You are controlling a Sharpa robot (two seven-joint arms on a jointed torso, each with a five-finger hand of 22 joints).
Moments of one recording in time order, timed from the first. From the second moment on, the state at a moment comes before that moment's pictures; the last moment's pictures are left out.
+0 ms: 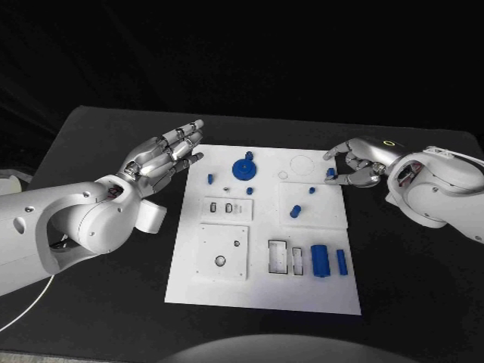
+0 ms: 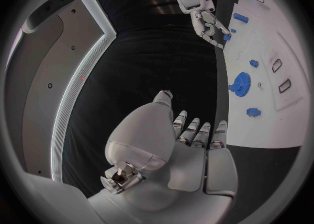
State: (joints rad) left arm 1.31 -1.05 -0.22 1.77 -0.02 -0.22 0.47; left_hand 1.39 0.25 -0.18 0.26 0.57 0.24 0.07 0.06 0.03 0.04 0.13 0.13 0.02 0.01 0.16 0.01 0.01 0.16 0.01 0.28 0.00 0.00; right arm 1.28 -1.00 -0.13 1.54 -1.54 -0.32 -0.16; right_hand 1.29 -0.13 0.15 0.27 0.10 0.80 0.06 0.11 0.19 1.47 -0.03 1.57 1.31 1.47 -0.08 1.42 1.31 0.08 1.42 0.03 1.22 1.31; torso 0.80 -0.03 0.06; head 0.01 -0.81
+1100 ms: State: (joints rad) left arm 1.31 -1.04 -0.22 1.76 -0.02 -0.22 0.47; left_hand 1.39 0.25 -0.18 0.26 0.57 0.24 0.07 0.06 0.03 0.04 0.13 0.13 0.02 0.01 0.16 0.01 0.01 0.16 0.01 0.28 0.00 0.00; right arm 1.27 -0.99 -0.13 1.53 -1.53 -0.30 -0.15; right_hand 1.35 -0.11 0.18 0.22 0.21 0.91 0.06 0.19 0.21 1.47 -0.03 1.57 1.31 1.47 -0.08 1.39 1.31 0.08 1.40 0.03 1.17 1.31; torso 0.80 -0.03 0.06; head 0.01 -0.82
